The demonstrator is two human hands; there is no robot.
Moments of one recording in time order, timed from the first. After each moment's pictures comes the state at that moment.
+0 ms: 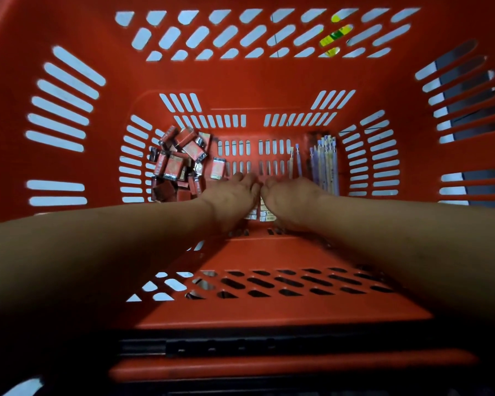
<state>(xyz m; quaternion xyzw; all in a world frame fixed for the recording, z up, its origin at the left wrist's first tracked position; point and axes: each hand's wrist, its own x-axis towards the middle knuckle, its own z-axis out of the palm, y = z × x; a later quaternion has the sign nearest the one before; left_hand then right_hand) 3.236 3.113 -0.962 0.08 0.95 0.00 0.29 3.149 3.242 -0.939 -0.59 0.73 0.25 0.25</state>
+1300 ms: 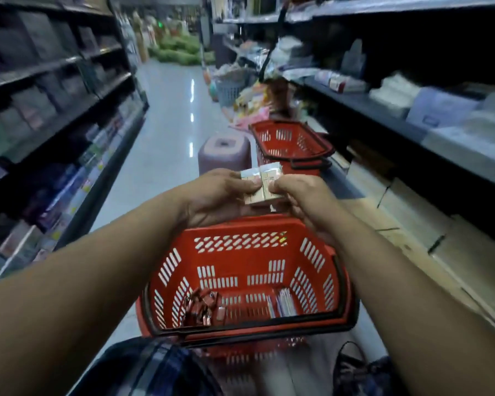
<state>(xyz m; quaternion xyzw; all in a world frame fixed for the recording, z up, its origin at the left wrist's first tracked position) 3.248 3.126 -0.523 -0.07 0.53 0.84 0.08 3.168 3.290 -0.543 -0.22 0.70 -0.65 0.21</state>
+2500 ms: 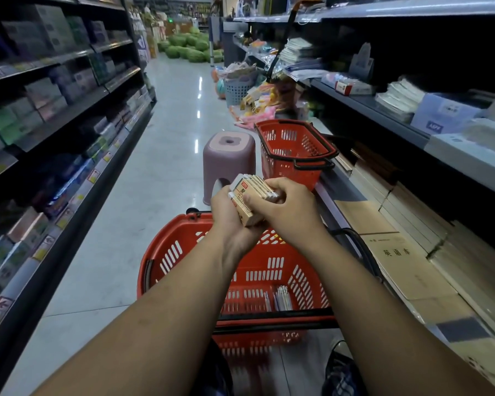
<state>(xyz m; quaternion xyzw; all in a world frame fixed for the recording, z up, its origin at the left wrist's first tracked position) 3.244 3.176 -0.566 -0.22 0.27 0.93 -0.13 3.209 3.284 -0.547 -0.28 0.80 -0.52 0.00</state>
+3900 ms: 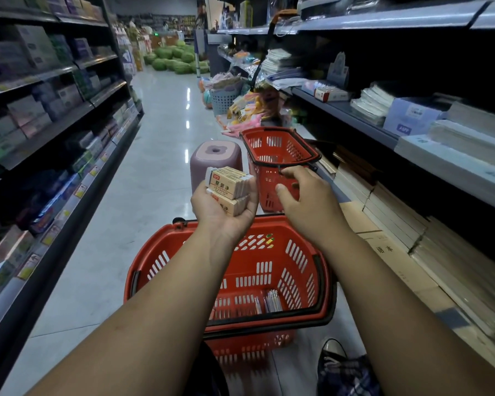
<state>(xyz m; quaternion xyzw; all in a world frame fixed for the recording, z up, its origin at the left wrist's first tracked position) 3.243 3.199 -0.532 -0.20 0.11 0.95 -0.20 3.181 3.341 -0.526 -0.31 0.86 -0.40 -0.11</state>
